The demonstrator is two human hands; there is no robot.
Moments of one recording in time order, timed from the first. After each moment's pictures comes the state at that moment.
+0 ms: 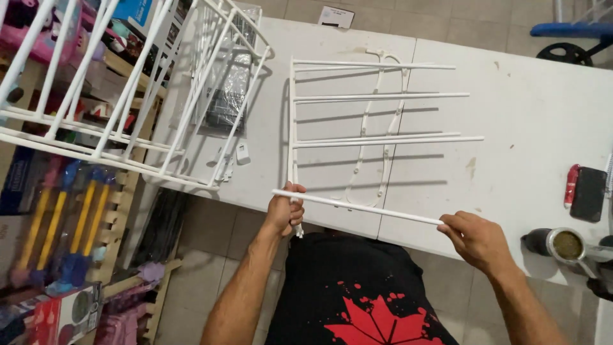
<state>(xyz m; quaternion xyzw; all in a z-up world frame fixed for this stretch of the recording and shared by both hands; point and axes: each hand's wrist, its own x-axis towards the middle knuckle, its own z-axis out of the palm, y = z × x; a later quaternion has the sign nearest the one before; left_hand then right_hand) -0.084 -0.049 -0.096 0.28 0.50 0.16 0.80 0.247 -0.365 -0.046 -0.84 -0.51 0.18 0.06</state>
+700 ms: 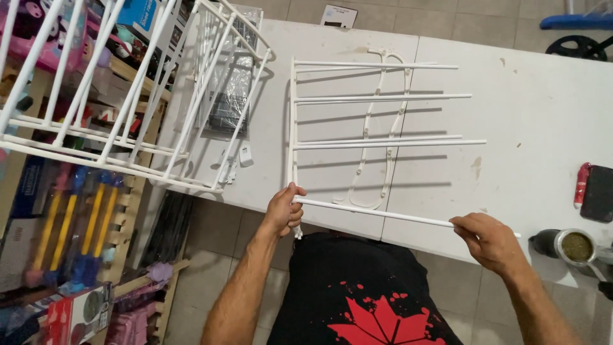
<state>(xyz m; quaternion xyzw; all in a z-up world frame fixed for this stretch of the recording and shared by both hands) -0.082 -0.041 -0.057 0.32 0.50 0.10 0.80 0.273 -0.387 -0.075 -0.80 -0.55 0.18 0.19</state>
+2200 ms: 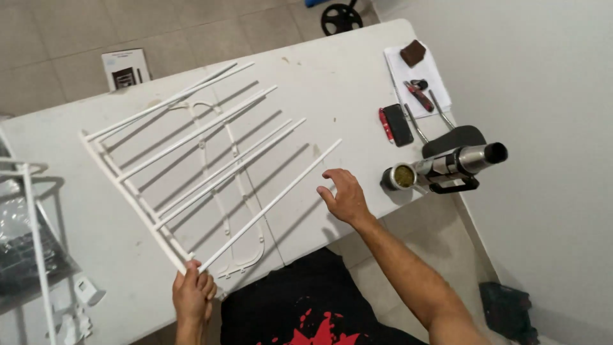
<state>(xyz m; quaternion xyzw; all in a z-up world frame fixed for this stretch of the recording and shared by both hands) -0.015 -0.065 -0.115 0.40 0.48 0.12 0.78 0.297 -0.345 -0.094 -0.92 -0.30 0.02 0.27</state>
